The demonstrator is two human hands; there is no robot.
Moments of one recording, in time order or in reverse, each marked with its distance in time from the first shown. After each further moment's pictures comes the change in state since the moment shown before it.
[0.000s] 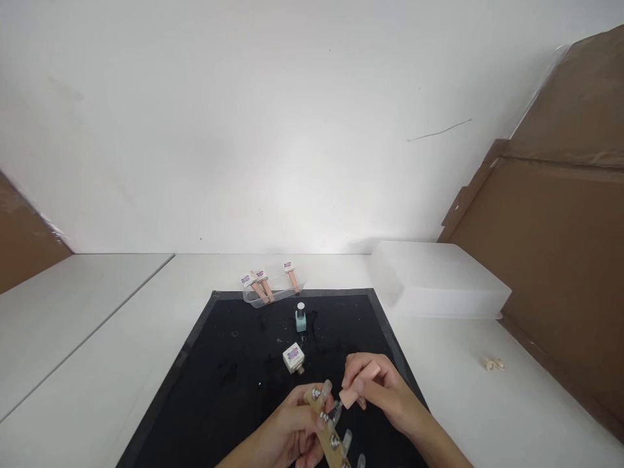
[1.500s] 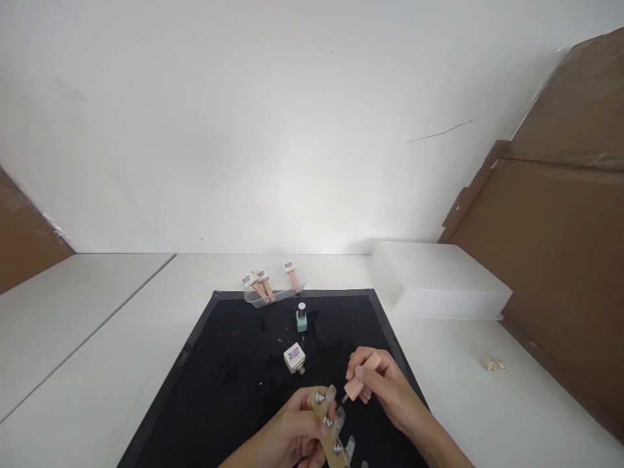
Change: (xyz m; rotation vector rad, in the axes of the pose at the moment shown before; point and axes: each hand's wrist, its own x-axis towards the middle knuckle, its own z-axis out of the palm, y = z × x) left_hand -0.002 -0.002 -0.001 -0.024 -0.091 0.013; right_hand 0.000 0.008 0.000 0.041 0.162 0.070
